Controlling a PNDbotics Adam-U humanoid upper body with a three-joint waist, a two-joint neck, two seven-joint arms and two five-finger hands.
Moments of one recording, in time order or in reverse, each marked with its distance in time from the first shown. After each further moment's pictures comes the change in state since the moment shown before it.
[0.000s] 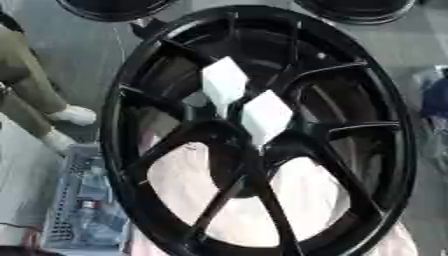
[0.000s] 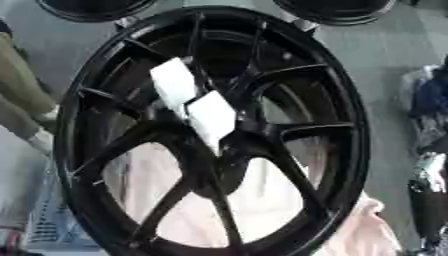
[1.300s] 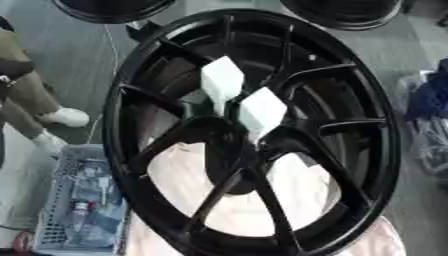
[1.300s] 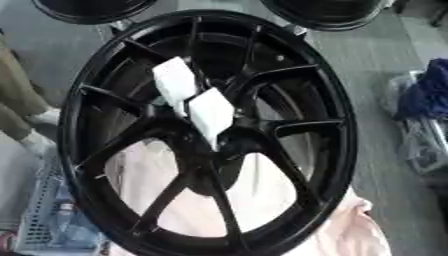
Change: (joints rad) left arm 0.027 0.020 0.003 0.000 0.000 0.004 0.003; right arm 0.192 -0.495 -0.227 0.000 -0.153 -0.048 0.038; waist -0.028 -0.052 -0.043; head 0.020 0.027
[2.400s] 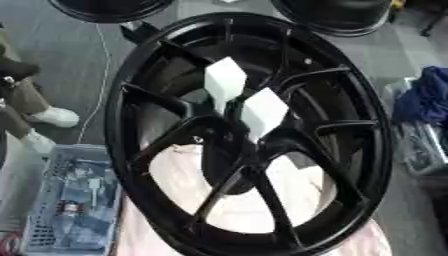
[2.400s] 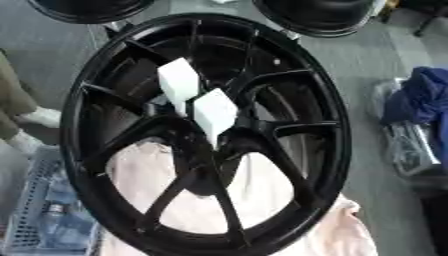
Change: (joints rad) left arm 0.026 0.035 0.005 0.000 -0.013 0.004 0.005; right arm -0.280 -0.447 -0.196 -0.003 -0.482 0.239 0.164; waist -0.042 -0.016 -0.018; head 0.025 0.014
